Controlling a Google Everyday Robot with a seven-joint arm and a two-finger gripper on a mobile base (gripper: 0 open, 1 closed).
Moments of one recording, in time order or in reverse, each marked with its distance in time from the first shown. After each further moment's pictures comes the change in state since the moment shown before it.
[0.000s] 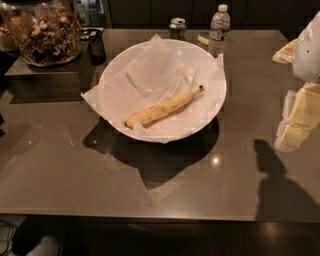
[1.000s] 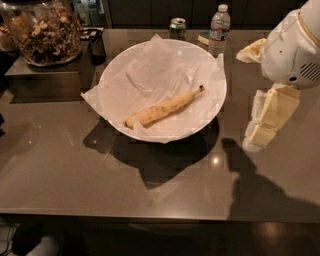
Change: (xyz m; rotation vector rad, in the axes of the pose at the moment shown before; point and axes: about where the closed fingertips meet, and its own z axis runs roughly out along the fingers) arm -0.060 0.013 0.009 -0.034 -0.199 -0.111
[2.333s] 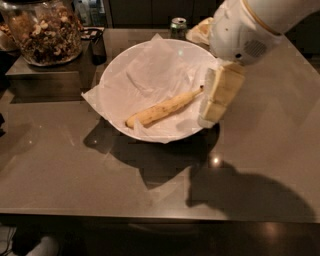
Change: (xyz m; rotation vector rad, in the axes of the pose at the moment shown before) arm -0.084 -0.028 0.020 -0.014 -0.145 -0.175
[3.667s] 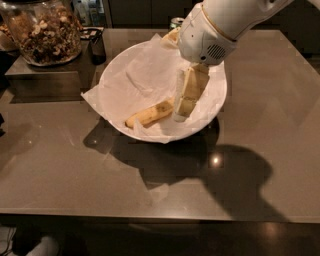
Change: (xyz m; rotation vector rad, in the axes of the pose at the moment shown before) arm -0.025 -0.028 0.055 -0.086 -0.100 -0.057
